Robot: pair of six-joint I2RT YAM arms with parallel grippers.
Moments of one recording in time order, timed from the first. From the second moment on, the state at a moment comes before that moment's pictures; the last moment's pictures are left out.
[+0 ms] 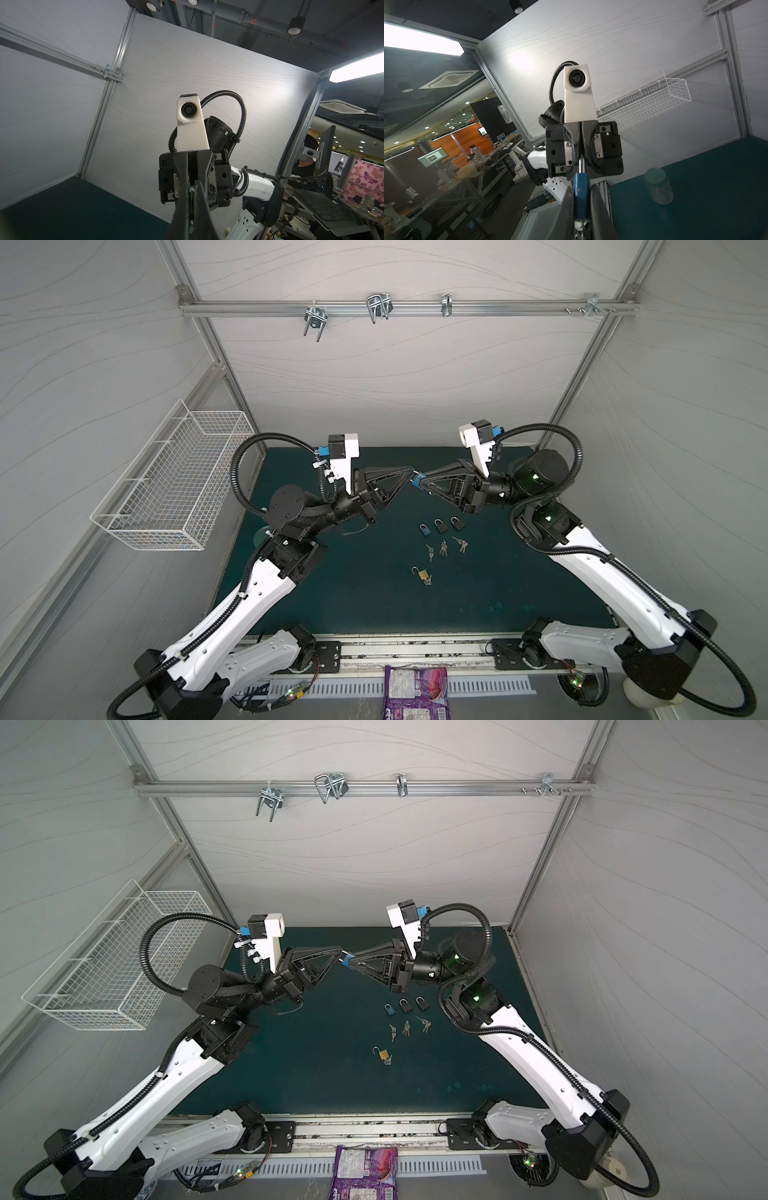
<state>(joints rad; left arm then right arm) -0.64 1.01 1.08 0.37 0.60 -0.63 0.72 1.20 1.32 0.25 -0.94 0.70</state>
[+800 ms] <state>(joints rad) -0.43 1.07 1.04 0.34 0.85 -0.82 0.62 0.98 1.06 0.06 -0.83 0.53</state>
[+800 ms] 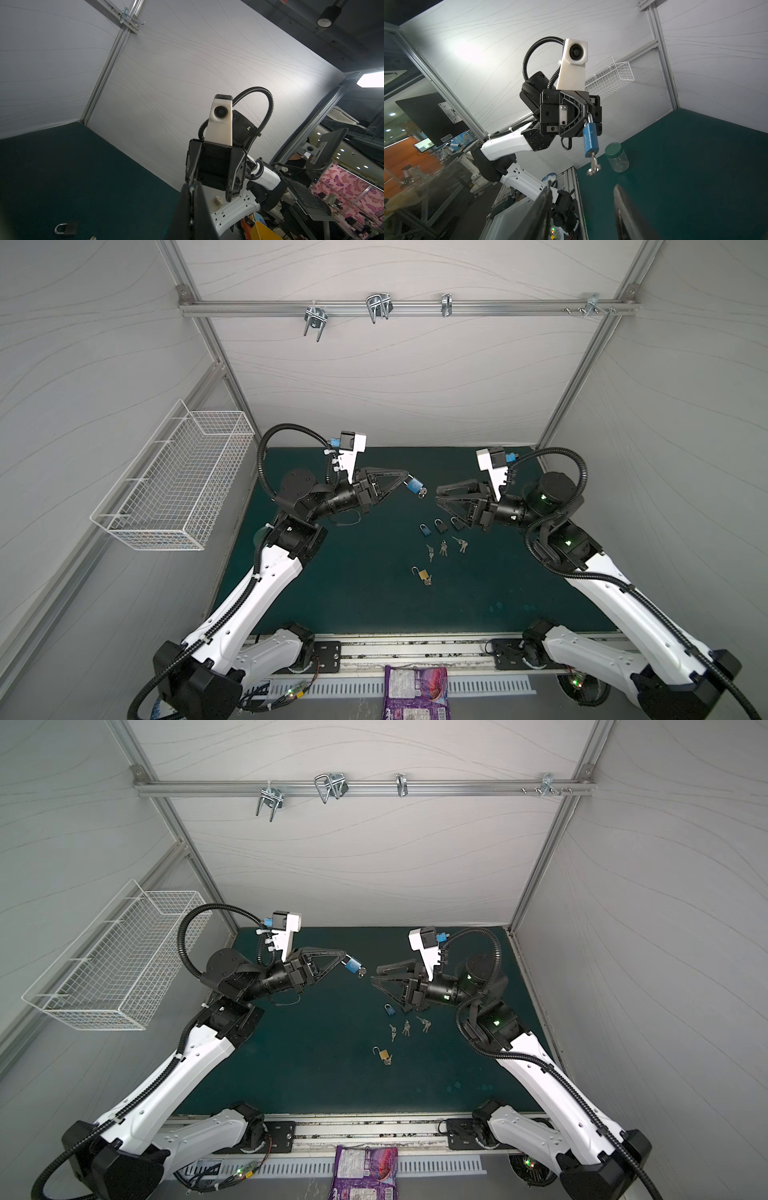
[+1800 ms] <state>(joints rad) -0.43 1.07 1.04 0.36 0.88 -0.85 0.64 1.12 1.13 0.14 -0.94 0.63</state>
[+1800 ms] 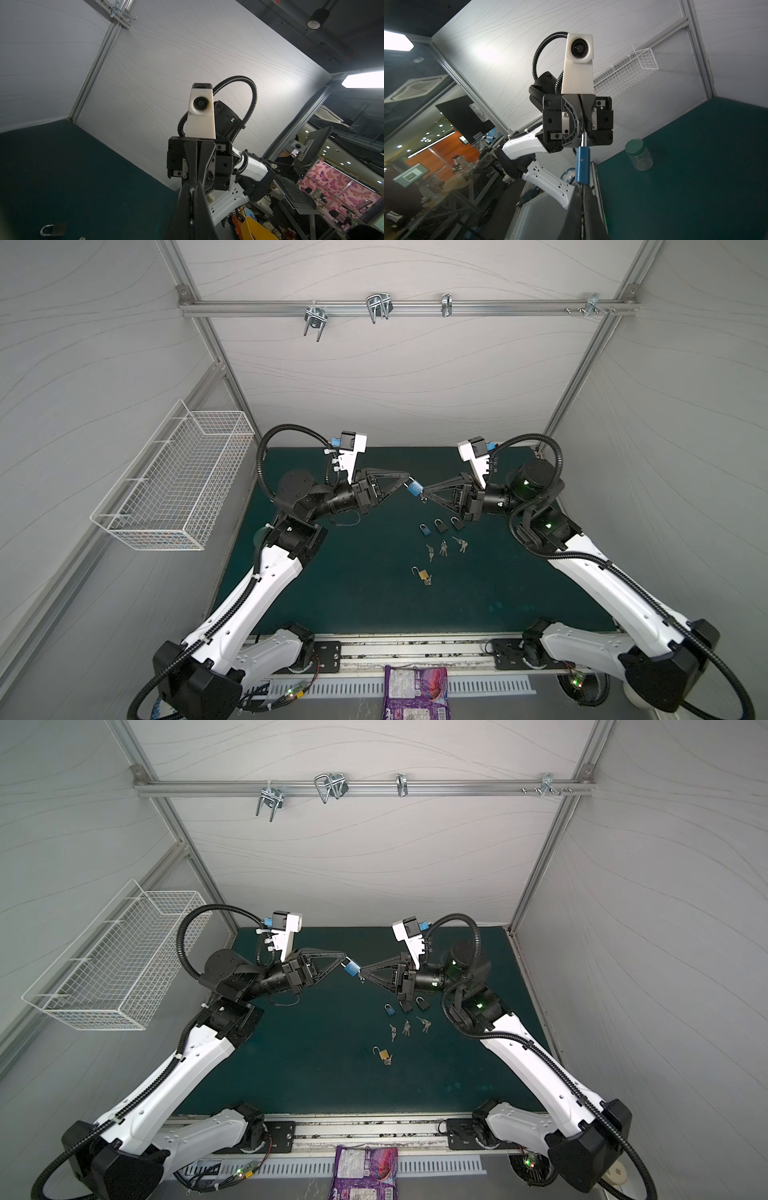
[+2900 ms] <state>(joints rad) -0.34 1.00 1.03 -0.18 0.62 -0.62 0.67 1.15 0.96 -0.46 -0.53 0.24</state>
